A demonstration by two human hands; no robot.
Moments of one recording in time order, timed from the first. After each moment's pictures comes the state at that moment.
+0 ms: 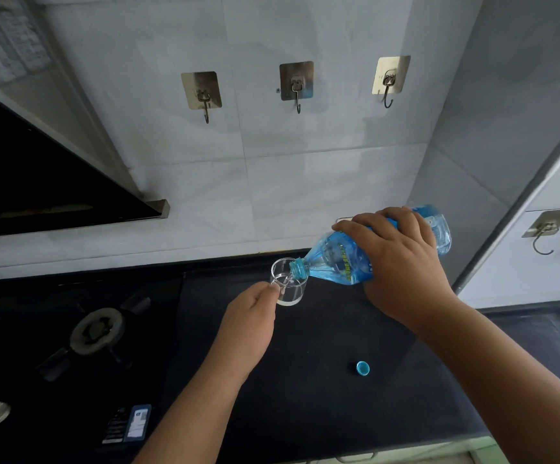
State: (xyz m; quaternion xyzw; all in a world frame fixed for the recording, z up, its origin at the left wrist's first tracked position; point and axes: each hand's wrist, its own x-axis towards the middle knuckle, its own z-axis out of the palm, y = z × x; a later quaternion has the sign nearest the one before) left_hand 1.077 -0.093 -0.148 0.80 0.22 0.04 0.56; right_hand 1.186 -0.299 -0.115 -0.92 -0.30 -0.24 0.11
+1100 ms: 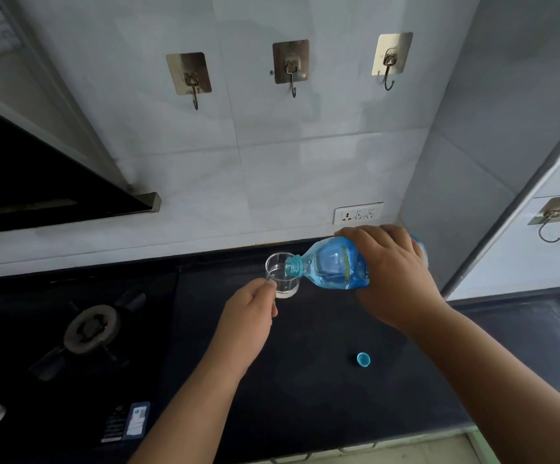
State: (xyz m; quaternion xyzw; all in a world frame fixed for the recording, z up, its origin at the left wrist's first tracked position) left_hand 1.092 -0.083 -0.174 0.80 0.22 0.03 0.55; right_hand 1.192 -0.296 -0.151 -0.94 -0.26 -0.12 0.18
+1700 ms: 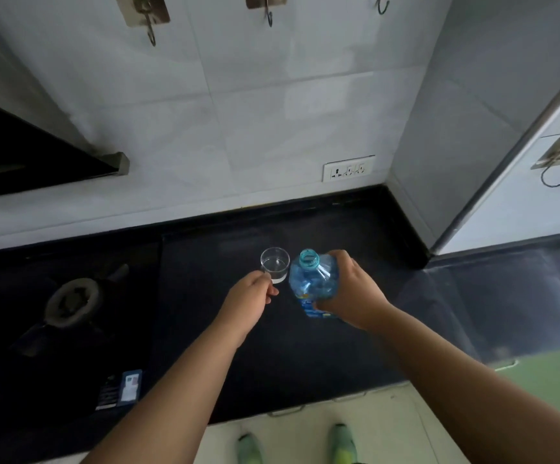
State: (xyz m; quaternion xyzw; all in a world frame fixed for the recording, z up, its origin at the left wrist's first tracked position) left_hand 1.123 -0.078 -0.285 0.79 0.27 -0.09 0.55; right_hand 1.183 -0.286 -0.284 -0.92 -0.12 0.15 0.33
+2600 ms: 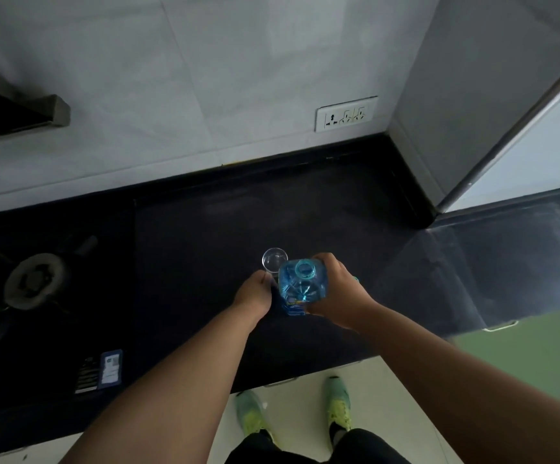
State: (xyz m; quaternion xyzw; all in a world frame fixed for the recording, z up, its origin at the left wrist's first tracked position) left_hand 1.144 -0.093 -0.418 0.81 0.31 -0.23 0.43; right_hand 1.166 -0.286 -0.370 -0.88 -0.09 0.27 0.38
